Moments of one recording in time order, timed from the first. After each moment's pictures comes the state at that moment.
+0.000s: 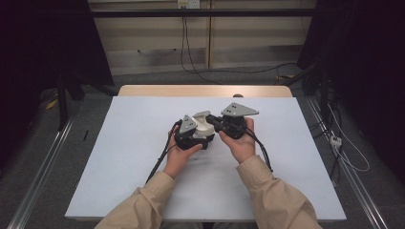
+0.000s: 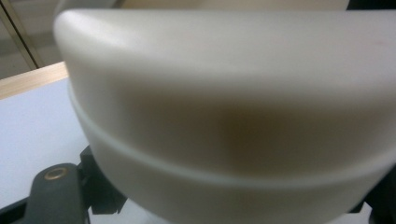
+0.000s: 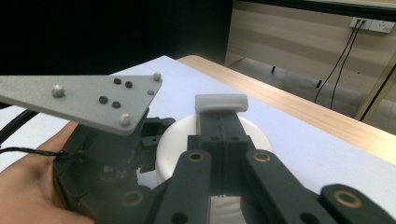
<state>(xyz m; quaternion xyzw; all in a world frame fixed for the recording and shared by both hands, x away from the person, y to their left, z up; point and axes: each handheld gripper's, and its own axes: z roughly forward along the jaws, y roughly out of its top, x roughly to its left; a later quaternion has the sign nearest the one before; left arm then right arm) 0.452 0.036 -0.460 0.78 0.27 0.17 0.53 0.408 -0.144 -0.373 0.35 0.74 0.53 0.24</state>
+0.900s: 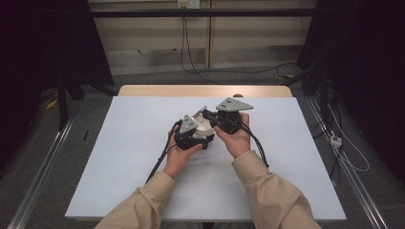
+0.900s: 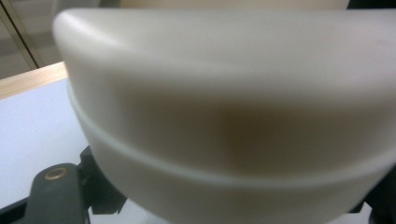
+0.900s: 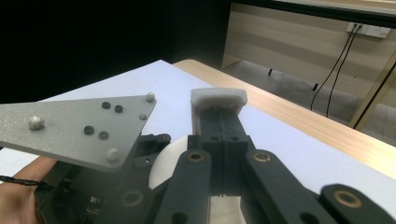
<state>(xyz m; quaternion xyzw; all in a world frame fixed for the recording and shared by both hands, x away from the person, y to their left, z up) 0.452 0.036 -0.460 0.78 0.27 0.17 0.53 0.421 -0.133 -0.367 0.35 0.74 0.53 0.25</state>
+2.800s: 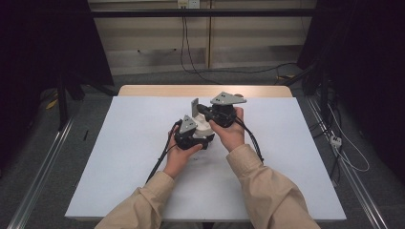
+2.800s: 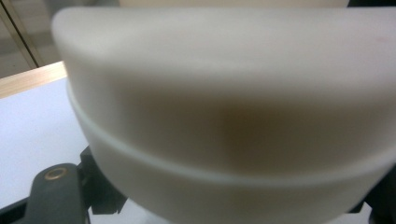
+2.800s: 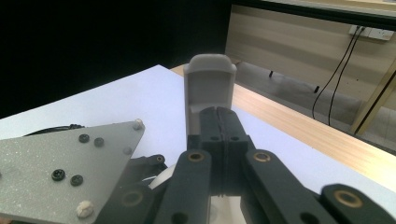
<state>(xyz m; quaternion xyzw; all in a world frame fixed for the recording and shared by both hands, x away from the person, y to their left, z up) 0.453 0.036 -0.460 0.78 0.27 0.17 0.53 0.441 -0.122 -0.365 0.35 0.74 0.53 0.25</state>
